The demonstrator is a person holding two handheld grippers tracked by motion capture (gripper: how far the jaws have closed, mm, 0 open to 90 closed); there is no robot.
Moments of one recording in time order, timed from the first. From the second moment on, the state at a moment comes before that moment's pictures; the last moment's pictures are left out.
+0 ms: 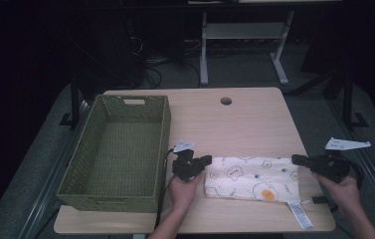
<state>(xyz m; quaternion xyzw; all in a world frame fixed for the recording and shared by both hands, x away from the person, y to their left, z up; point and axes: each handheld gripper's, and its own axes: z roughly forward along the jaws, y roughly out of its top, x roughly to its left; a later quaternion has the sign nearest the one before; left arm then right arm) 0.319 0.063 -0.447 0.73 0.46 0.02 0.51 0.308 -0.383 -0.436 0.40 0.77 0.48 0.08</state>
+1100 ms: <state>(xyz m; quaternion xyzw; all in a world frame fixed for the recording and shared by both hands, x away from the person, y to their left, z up) 0.359 0.054 -0.433 0.70 0.46 0.05 0.55 0.358 -0.388 -0.418 0.43 0.76 0.48 0.09</state>
